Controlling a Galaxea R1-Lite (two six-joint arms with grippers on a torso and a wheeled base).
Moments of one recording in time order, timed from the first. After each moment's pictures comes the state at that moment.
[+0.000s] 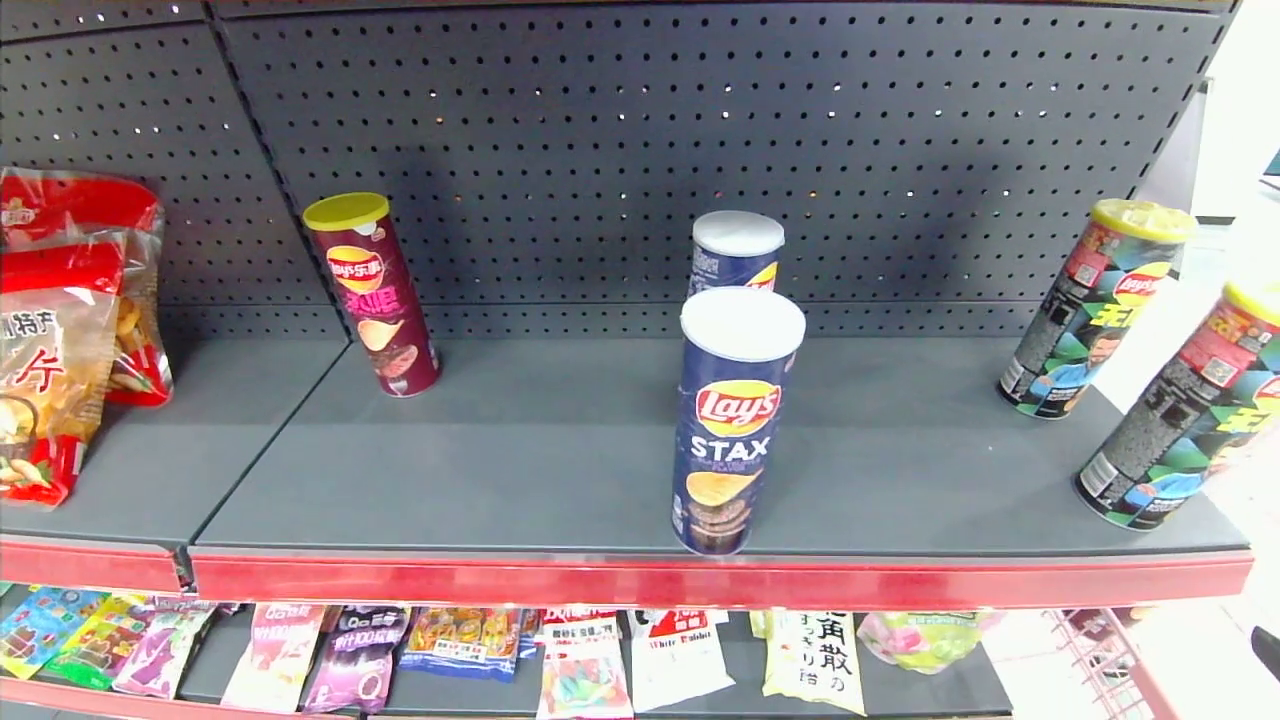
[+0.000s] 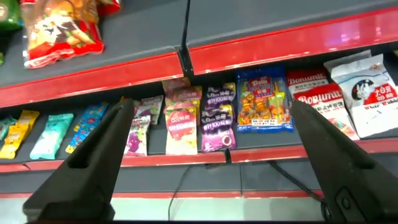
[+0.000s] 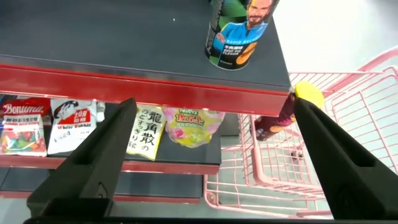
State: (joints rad) left arm 0.20 0.17 -0.28 0.31 -0.10 0.30; right arm 0.06 0.52 -0.29 0.01 -0.13 -0.14
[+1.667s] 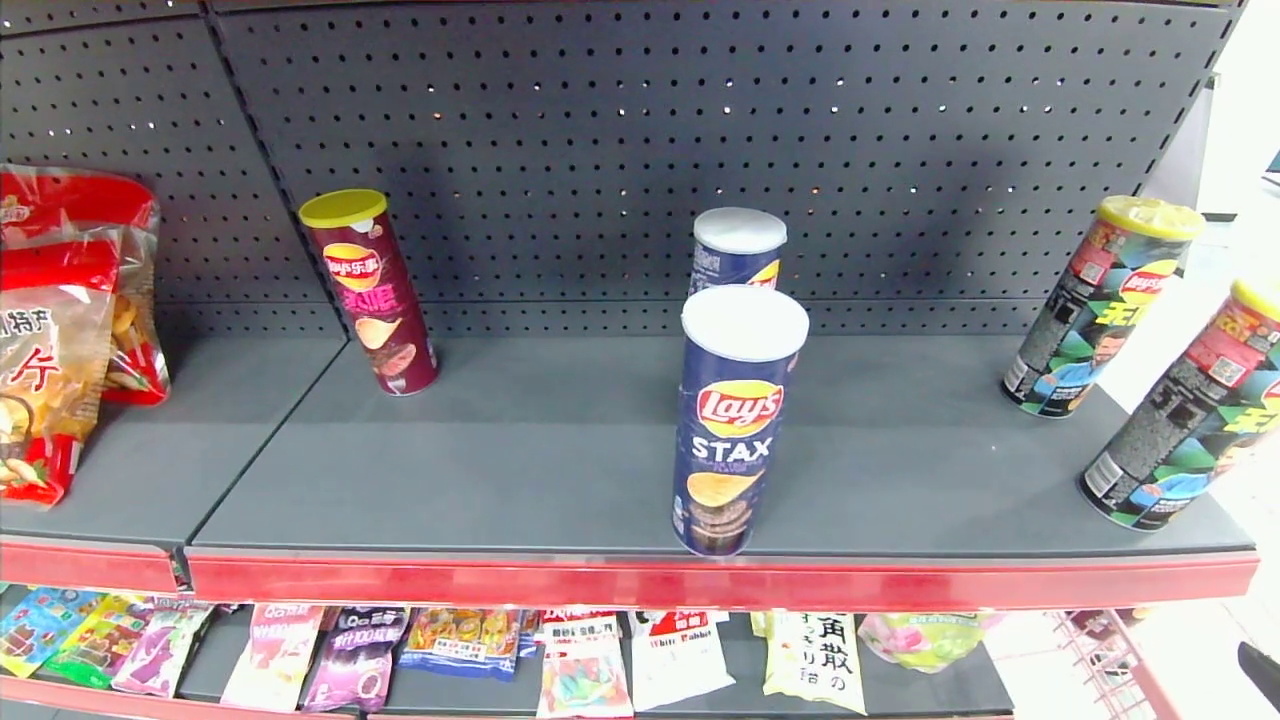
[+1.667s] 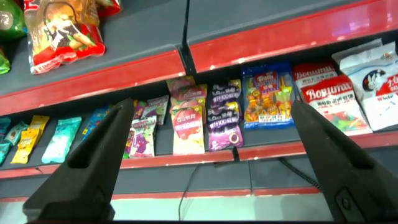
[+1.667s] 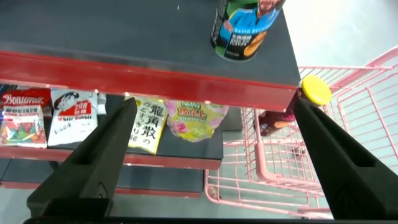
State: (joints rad) left arm 0.20 0.15 -0.26 0.30 -0.10 0.35; right arm 0.06 0.51 -0.27 0.01 -0.12 -0.15
